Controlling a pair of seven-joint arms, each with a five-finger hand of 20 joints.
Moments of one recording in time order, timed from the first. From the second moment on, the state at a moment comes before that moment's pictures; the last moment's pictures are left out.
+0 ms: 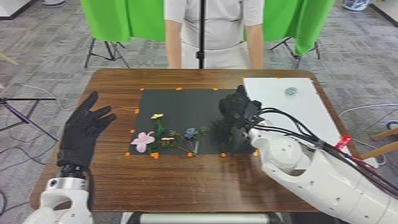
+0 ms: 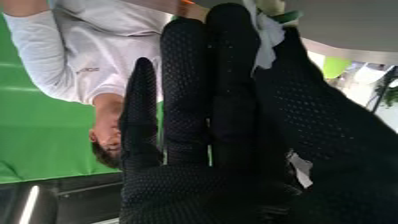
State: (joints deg) left arm 124.2 -51.7 -88.6 -121.9 41.4 20.4 23.2; right arm -62.7 -48.2 33.0 -94.7 -146.1 8.2 17.4
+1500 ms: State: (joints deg) left arm 126.3 -50.5 -88.6 -122.7 42.2 21.5 23.8; right arm -104.4 -56.3 94.4 -117.3 -77.0 -12.8 3.0
